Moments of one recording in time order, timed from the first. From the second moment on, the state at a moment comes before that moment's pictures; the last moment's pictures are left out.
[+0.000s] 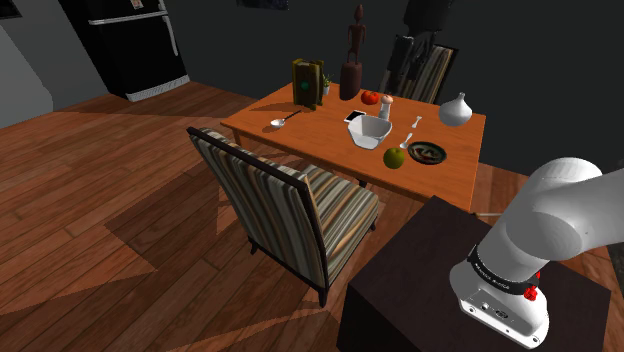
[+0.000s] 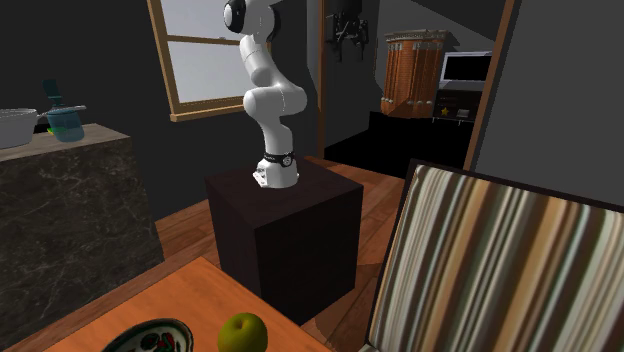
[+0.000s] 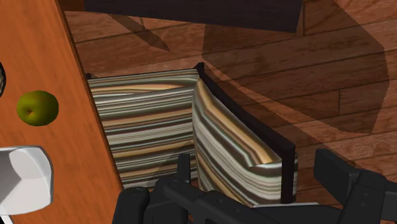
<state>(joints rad) -0.02 -0.76 0.07 -2.26 0.07 1.62 -0.08</state>
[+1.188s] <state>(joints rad) -0.12 -0.56 -0.15 -2.50 -0.04 2.07 -0.32</state>
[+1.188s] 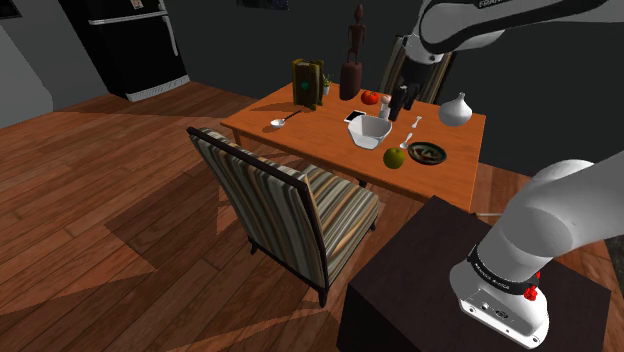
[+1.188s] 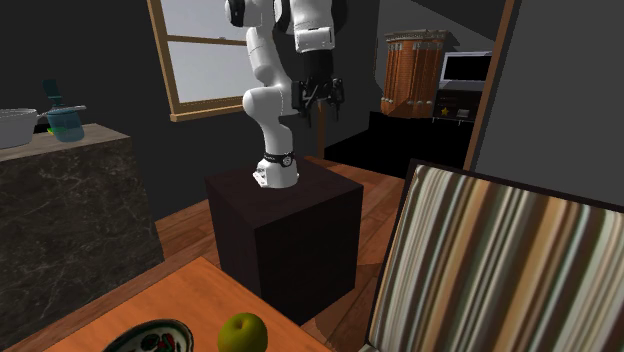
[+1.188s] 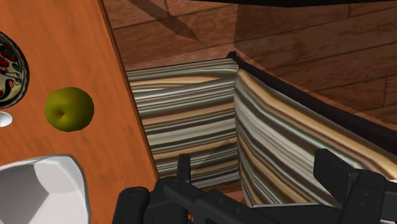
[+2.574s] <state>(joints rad) -0.19 0.14 -0.41 -2.29 0.27 2.55 -0.85</state>
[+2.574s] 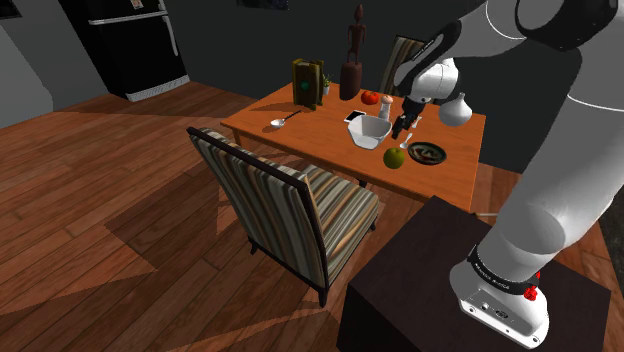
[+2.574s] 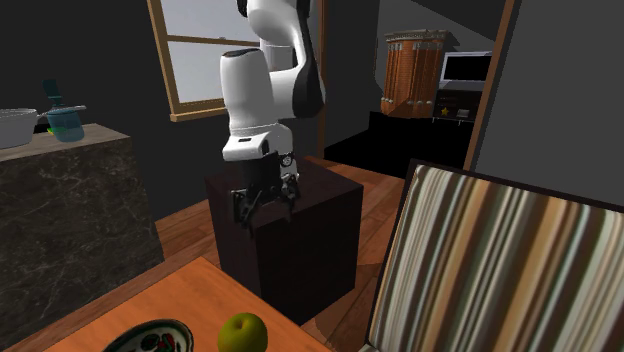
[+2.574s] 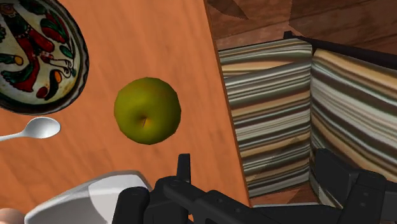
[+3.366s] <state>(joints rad) -0.39 0.57 -0.31 -1.94 0.53 2.59 -1.10</state>
